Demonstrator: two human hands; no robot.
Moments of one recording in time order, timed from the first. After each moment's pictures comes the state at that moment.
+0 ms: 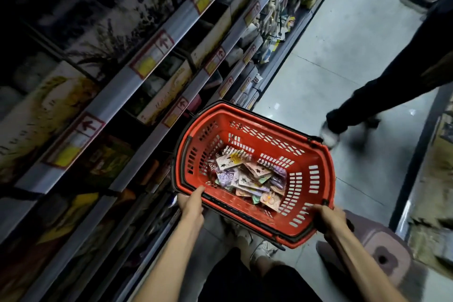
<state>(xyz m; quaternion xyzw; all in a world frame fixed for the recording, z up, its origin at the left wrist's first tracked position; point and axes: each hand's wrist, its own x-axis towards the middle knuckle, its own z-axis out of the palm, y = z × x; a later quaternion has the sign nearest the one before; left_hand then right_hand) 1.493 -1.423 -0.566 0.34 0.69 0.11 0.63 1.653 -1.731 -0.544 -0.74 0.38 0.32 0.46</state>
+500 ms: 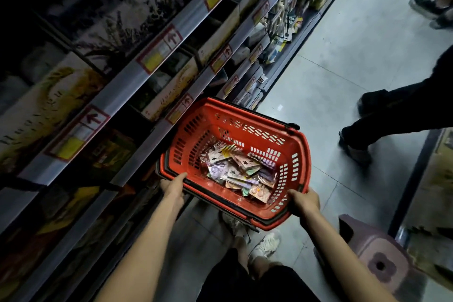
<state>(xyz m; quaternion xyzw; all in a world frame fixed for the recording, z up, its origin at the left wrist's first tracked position) 1.492 -1.352 -0.587 0.34 0.71 0.14 0.60 1.655 -1.660 -0.553 -0.77 0.31 0.31 0.46</state>
